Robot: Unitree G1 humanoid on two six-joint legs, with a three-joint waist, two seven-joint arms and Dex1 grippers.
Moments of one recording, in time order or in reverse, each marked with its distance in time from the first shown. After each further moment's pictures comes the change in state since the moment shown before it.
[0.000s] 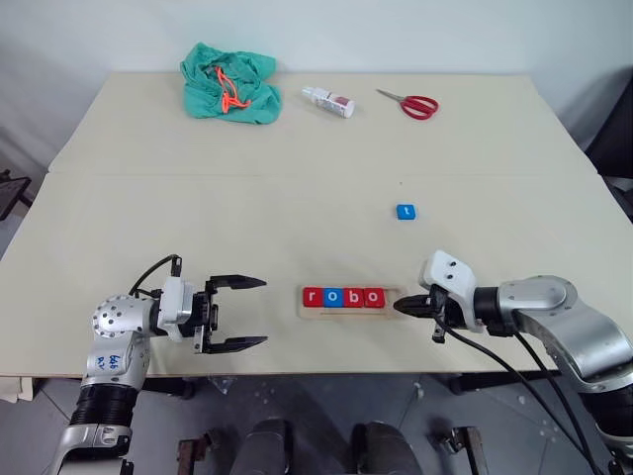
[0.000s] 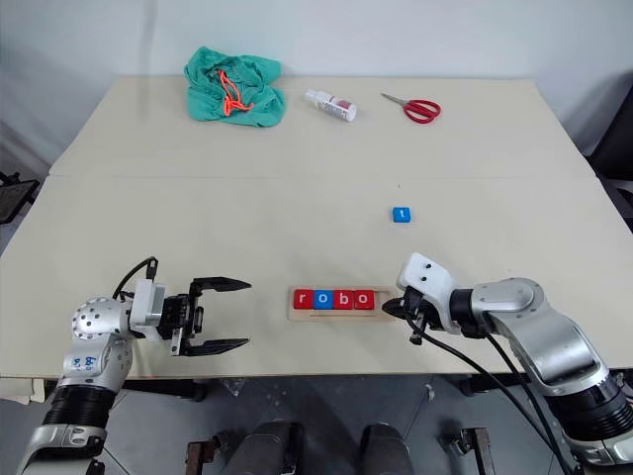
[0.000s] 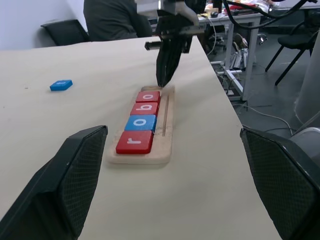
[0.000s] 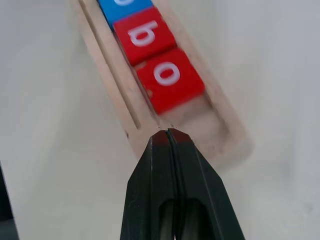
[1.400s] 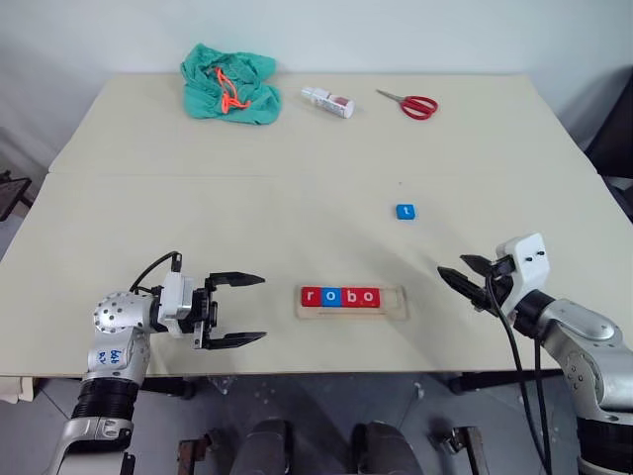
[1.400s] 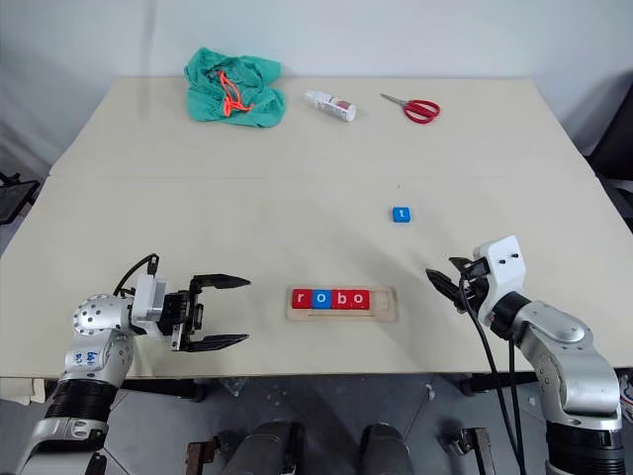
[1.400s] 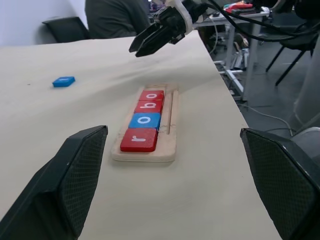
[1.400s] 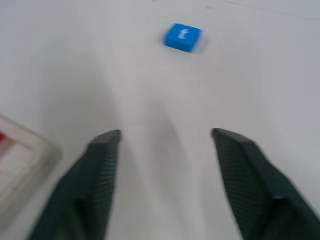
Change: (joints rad) left arm -0.053 0.002 0.000 0.091 0.003 -0.012 -0.029; right arm 0.182 0.307 -0.441 0.056 0.065 -0.095 -0.381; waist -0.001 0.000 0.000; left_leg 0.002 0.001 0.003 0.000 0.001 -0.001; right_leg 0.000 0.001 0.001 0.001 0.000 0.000
